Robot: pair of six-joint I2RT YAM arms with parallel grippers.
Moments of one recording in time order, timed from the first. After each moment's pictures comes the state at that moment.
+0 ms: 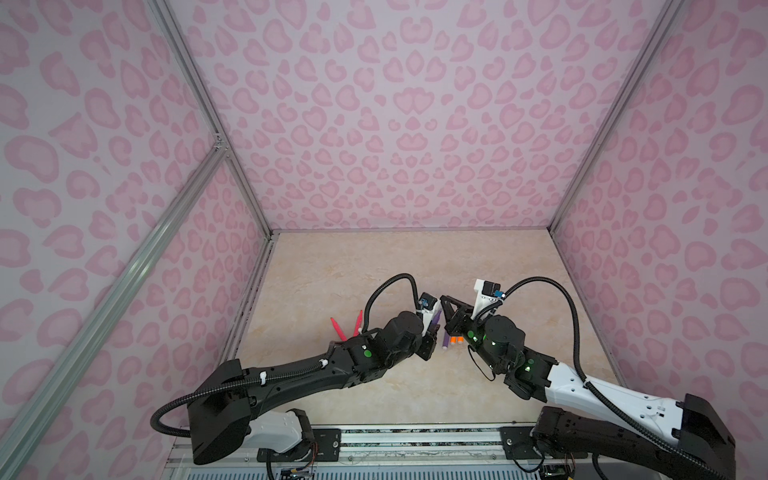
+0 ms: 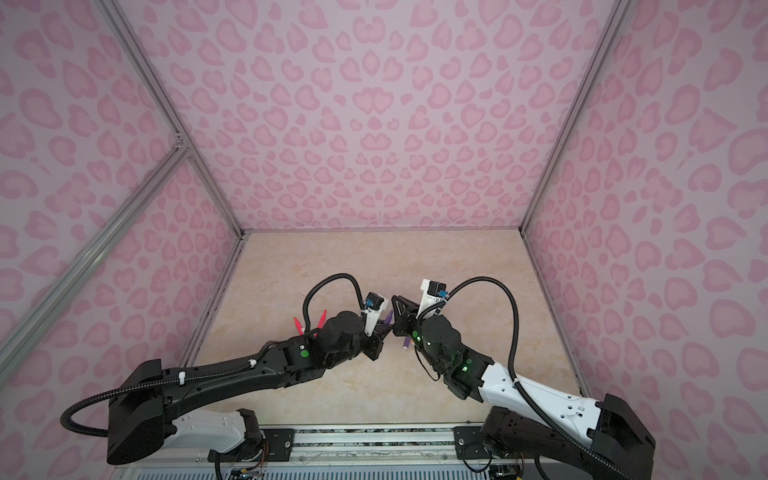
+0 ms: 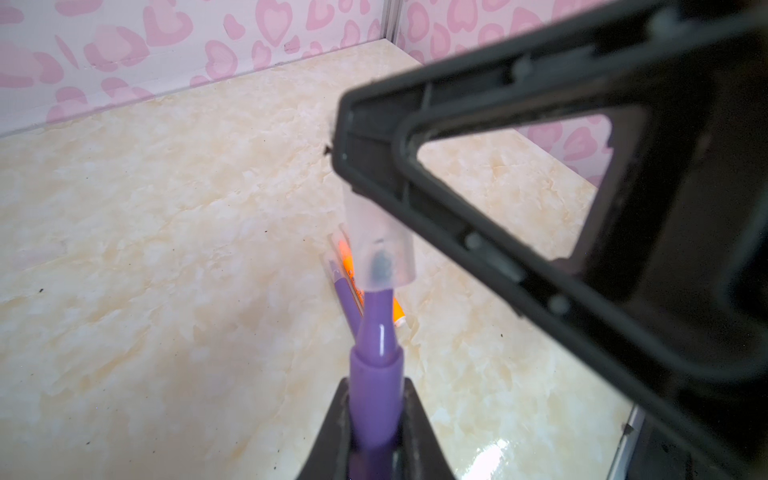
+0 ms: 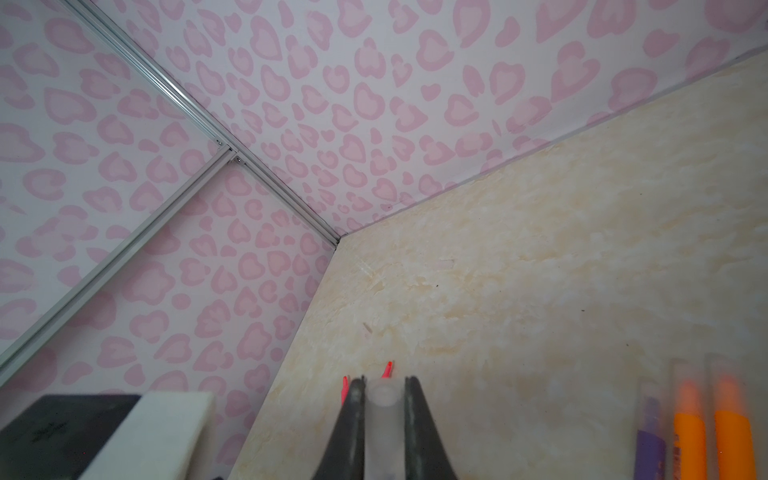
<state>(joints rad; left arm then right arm) -1.07 1.33 0.83 0.00 -0.21 -0.30 0.93 1.02 0.56 0.31 0.39 0.79</state>
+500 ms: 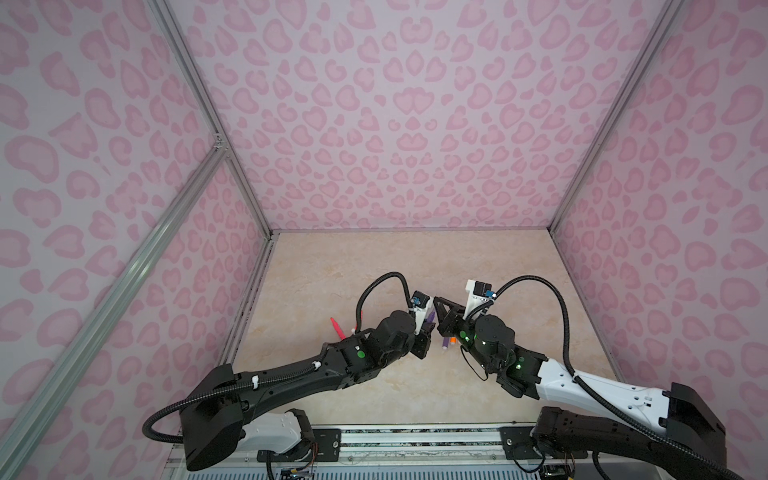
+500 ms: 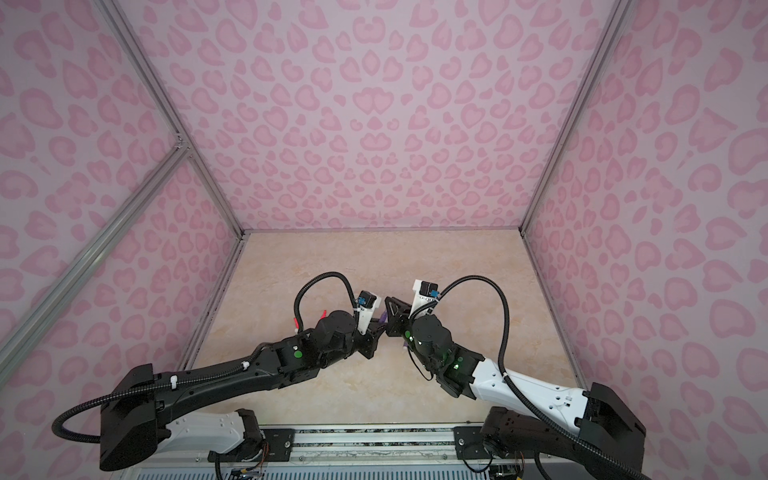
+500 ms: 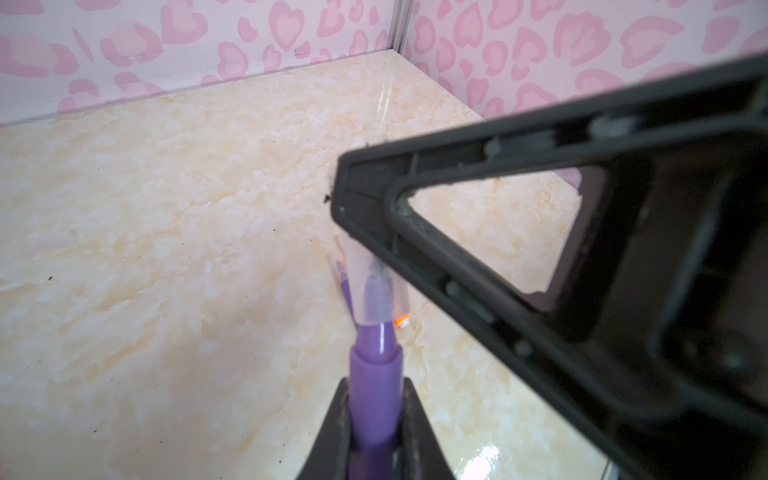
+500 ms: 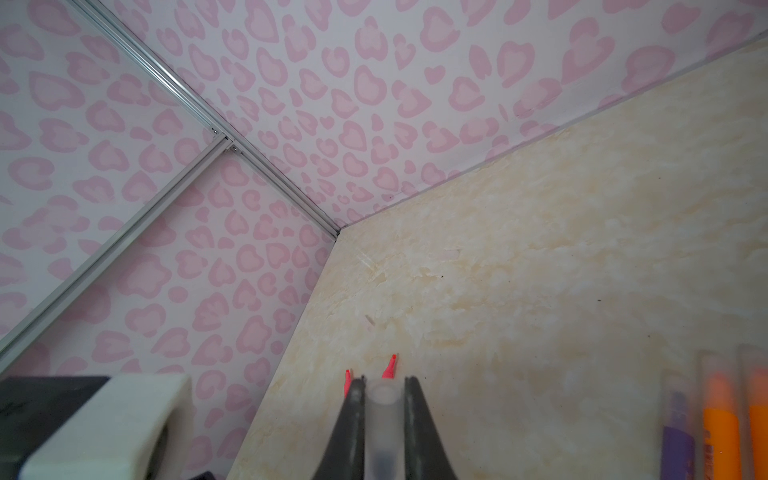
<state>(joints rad) -1.05 1.29 0.80 0.02 -0.18 -0.32 0.95 1.09 0.58 0.34 0.42 0.79</state>
